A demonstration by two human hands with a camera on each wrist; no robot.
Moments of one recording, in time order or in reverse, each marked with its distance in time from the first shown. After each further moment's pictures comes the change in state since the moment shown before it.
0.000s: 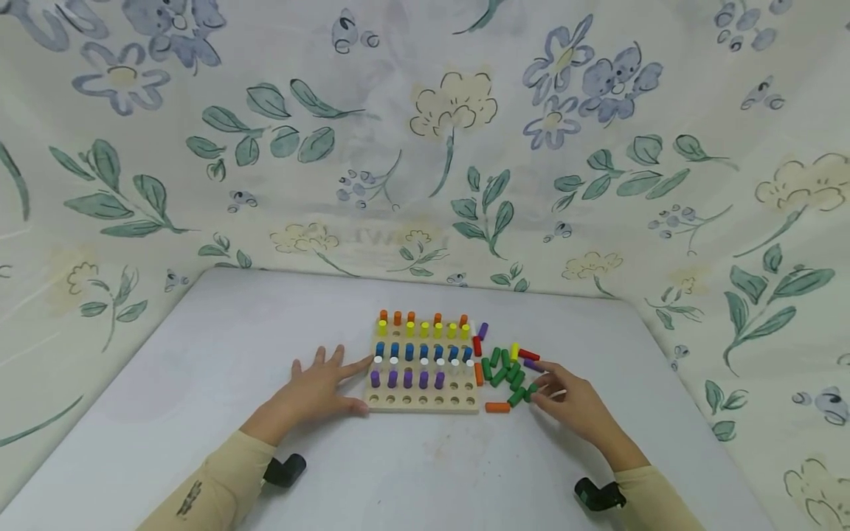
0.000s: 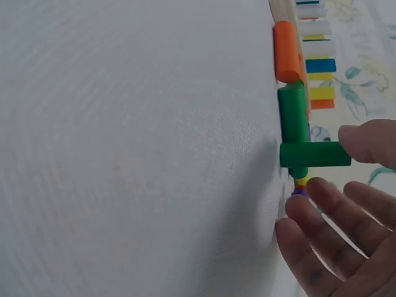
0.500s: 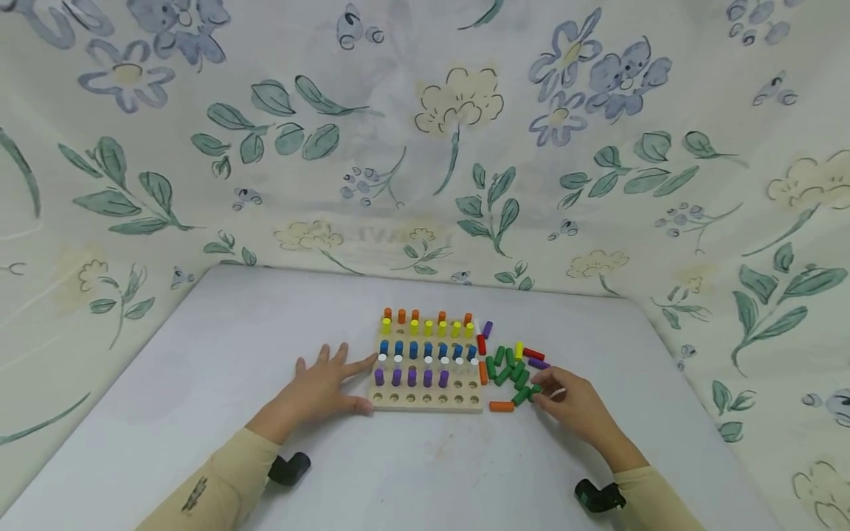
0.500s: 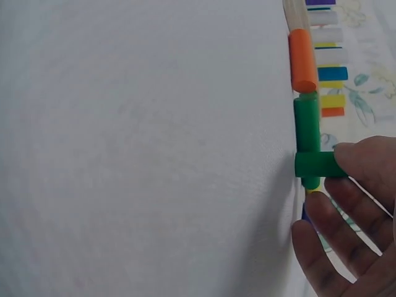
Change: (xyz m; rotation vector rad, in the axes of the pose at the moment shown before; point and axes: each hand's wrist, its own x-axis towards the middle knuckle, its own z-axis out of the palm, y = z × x) left_hand 0.002 -0.004 0.005 0.000 0.012 -0.001; right_hand 0.003 -0.002 0.009 -0.014 0.036 -0.028
